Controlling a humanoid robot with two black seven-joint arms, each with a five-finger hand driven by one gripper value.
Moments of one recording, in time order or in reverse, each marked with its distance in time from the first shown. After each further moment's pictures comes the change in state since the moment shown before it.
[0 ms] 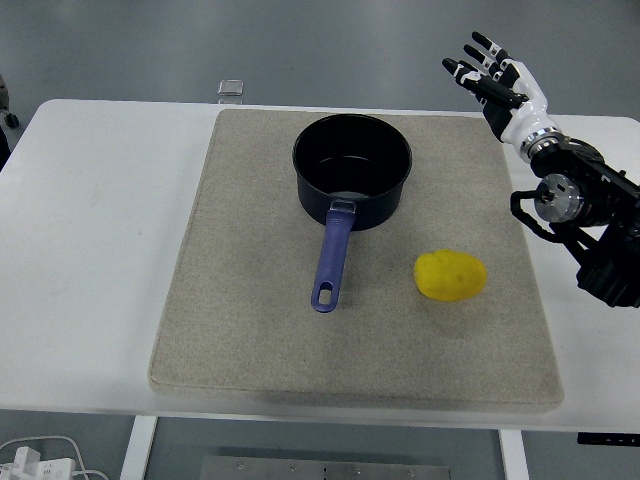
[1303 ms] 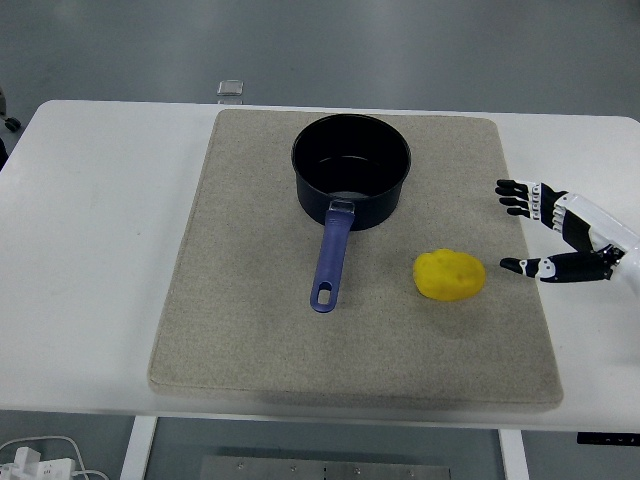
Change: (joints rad) left arm -0.002 0.000 0.001 0.000 0.001 0.000 -0.001; right arm -0.503 -0.710 0.000 0.876 -0.744 -0.029 0.200
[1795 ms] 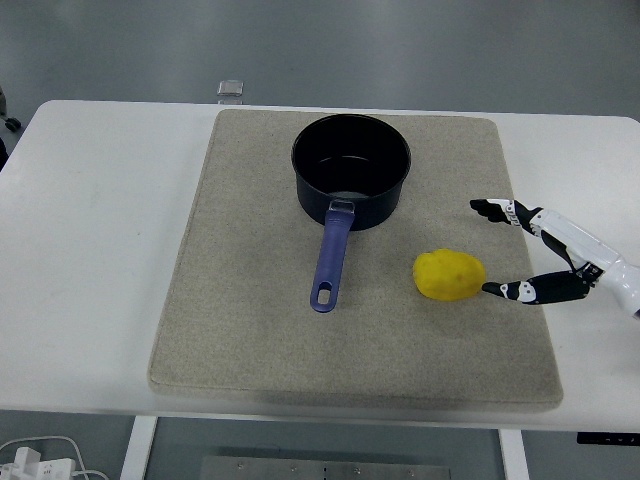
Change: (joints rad) left arm 0.000 0.000 0.000 -0.006 0.001 0.000 0.000; right arm -0.010 0.031 0.000 0.035 -0.192 -0.085 0.057
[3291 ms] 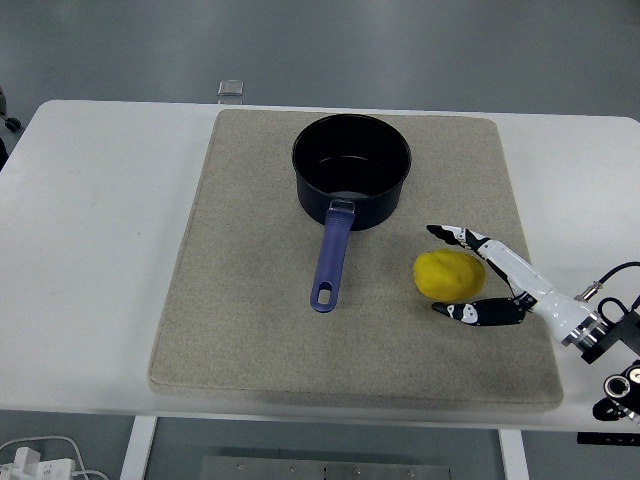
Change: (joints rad) left arm -0.002 0.000 -0.001 0.006 -0.001 0.000 0.000; right arm -0.063 0.256 -0.032 -0.183 -0.093 -0.143 0.041
